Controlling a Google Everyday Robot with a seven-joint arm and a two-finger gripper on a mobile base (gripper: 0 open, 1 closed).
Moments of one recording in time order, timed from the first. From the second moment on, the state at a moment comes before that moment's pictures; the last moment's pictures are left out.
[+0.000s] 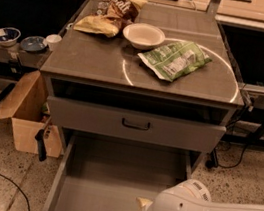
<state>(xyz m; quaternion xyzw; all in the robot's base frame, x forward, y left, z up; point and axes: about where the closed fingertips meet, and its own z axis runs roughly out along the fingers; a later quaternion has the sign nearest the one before) 0.314 -0.089 0.505 -0.73 0.67 0.09 0.08</state>
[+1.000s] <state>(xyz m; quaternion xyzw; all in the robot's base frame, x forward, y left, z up) 0.336 -0.090 0.498 -0.70 0.70 0.02 0.10</state>
